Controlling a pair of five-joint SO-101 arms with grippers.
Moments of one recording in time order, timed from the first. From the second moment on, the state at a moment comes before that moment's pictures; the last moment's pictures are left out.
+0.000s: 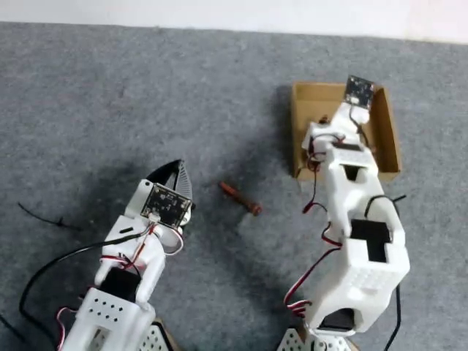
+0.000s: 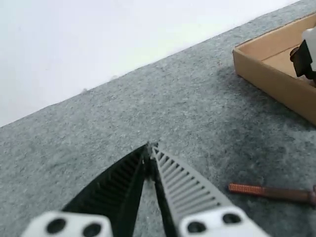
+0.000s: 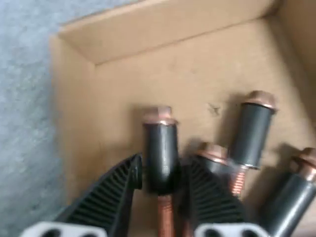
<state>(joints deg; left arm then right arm) 12.1 -81.6 96.4 8.3 -10.1 1.3 15.6 20.8 18.9 -8.8</state>
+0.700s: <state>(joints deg) 11.9 -81.6 96.4 8.3 -10.1 -13.3 -15.0 41.9 22.6 -6.6</state>
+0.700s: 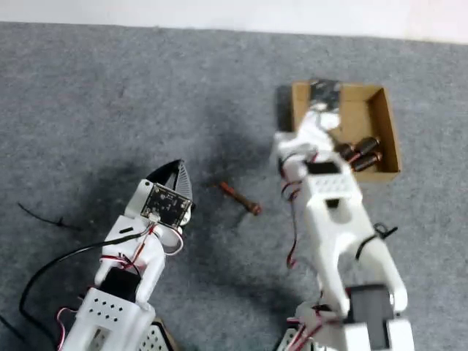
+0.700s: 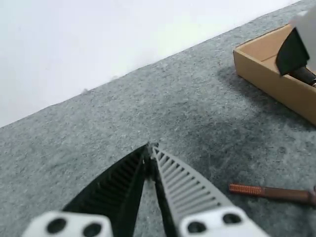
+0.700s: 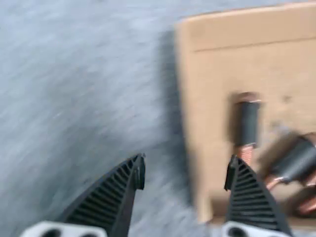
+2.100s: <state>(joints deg) -8.1 -81.6 96.2 4.7 -2.8 -48.9 20.7 5.8 49.0 6.9</state>
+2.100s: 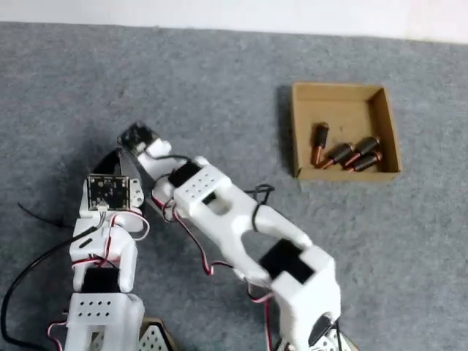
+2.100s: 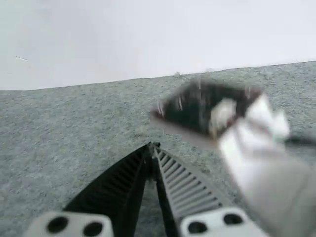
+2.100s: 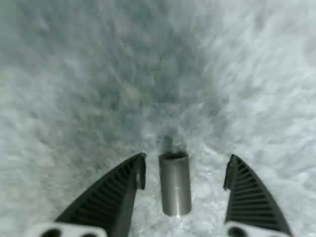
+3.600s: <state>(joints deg) -8.3 -81.6 96.2 4.7 -2.8 -34.4 -0.4 16.7 50.6 7.1</state>
